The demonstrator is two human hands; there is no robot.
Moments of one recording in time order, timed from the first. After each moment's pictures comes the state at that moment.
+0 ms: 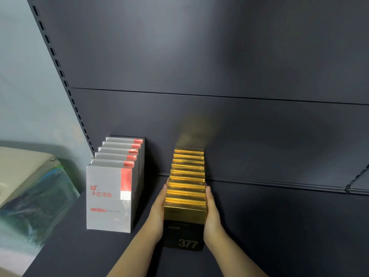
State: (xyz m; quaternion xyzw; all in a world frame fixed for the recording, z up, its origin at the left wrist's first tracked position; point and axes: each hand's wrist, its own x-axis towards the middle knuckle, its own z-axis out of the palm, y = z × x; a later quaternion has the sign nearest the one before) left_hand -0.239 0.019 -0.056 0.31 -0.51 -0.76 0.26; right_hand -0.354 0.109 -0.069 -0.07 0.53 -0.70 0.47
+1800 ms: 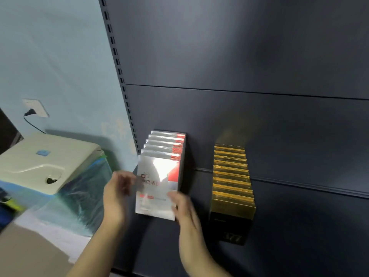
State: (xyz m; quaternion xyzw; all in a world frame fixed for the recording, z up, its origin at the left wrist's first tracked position) left_hand -0.079 -0.063 -0.012 0.41 -0.54 -0.52 0.53; right_hand -0.205 0.071 0.009 -0.28 0.66 -0.60 0.36
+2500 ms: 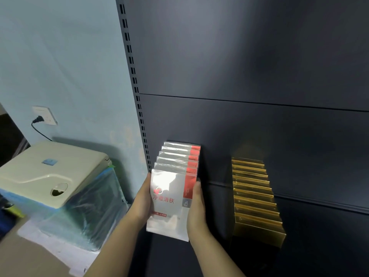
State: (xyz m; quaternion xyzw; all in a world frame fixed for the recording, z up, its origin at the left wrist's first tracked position) left_hand -0.109 -0.116 -0.028 0.37 -0.53 -0.71 0.28; right_hand -0.202 -0.020 -0.020 -0.16 0.59 -0.66 0.44
